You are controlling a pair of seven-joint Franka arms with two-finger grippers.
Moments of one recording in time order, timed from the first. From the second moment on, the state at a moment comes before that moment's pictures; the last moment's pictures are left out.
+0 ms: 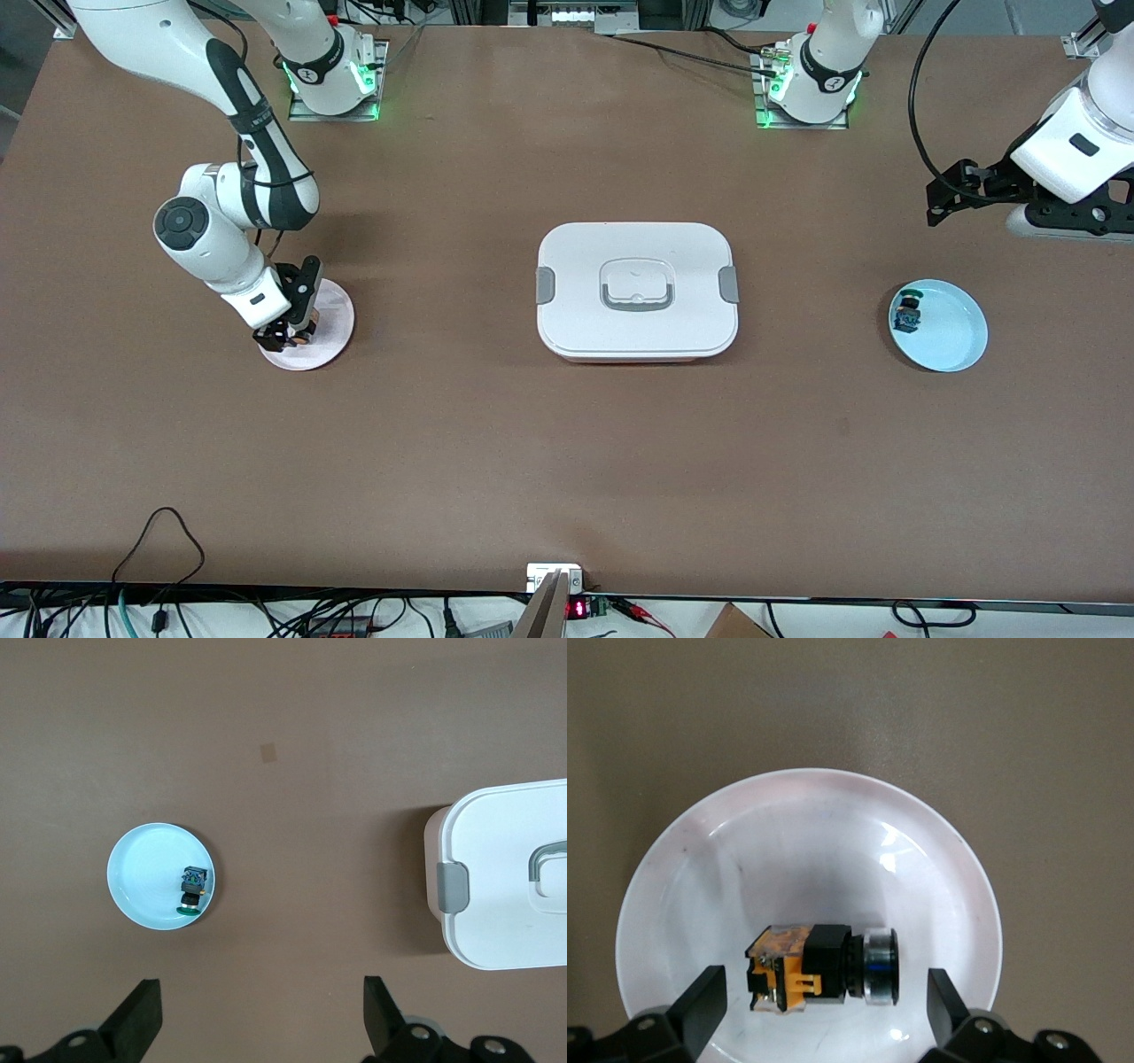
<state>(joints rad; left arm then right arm) 0.04 -0.03 -0.12 -1.65 0.02 1.61 -0.01 0.16 0.37 -0.10 -2.27 -0.01 2.71 -1.41</state>
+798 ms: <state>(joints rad) 0.04 -0.01 -0.13 -1.63 0.02 1.61 -0.01 0.16 0.40 -0.09 -2.27 -0.01 2.77 -1.41</state>
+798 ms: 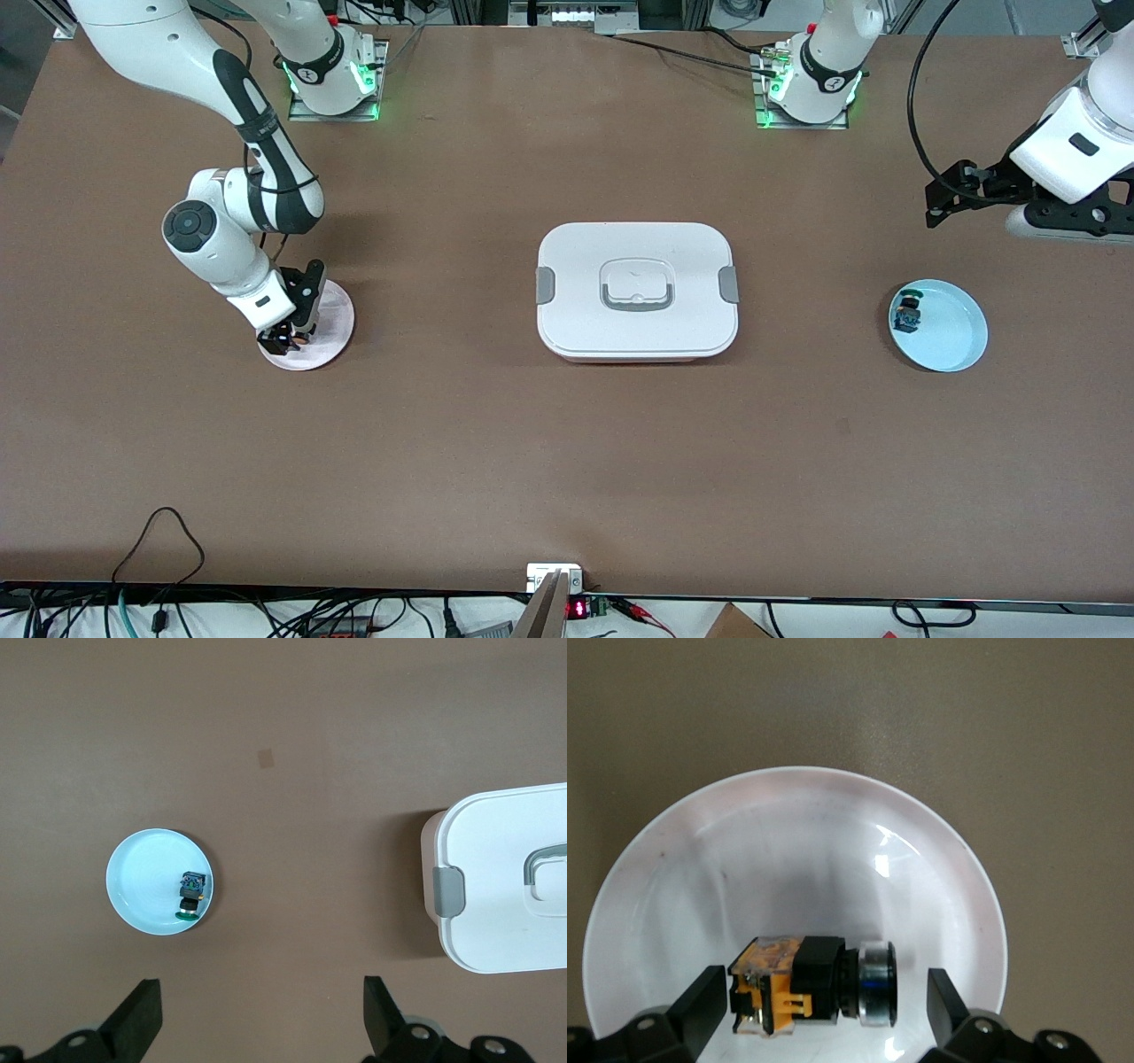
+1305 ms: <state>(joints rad) 0.04 0.00 -0.13 -1.62 0.02 1.61 -0.01 0.16 0.40 -0.09 -2.27 -0.01 2.78 -1.41</state>
